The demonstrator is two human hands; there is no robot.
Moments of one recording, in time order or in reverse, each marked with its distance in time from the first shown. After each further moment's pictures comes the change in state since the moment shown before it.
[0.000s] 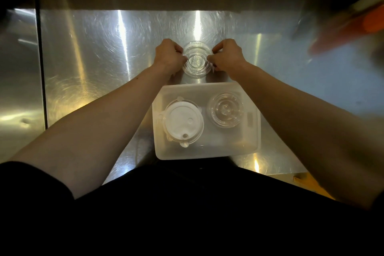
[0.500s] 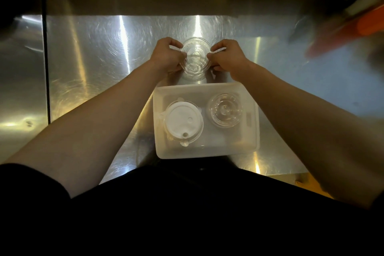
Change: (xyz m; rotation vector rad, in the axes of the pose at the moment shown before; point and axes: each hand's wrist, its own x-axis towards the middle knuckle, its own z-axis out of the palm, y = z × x) left_hand -0.013 0.012 -0.014 -0.264 -0.076 -0.090; right_hand -0.008 0.000 -0.010 0.283 -0.057 0.068
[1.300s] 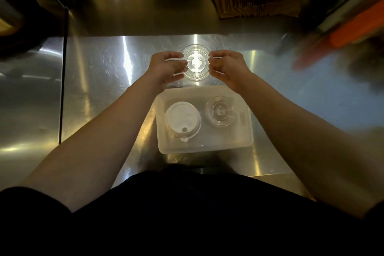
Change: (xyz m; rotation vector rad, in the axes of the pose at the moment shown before) left_hand -0.062 0.002 -0.017 -0.291 -0.103 0.102; right_hand -0.056 -0.003 -0.018 0.480 -0.061 -0.079
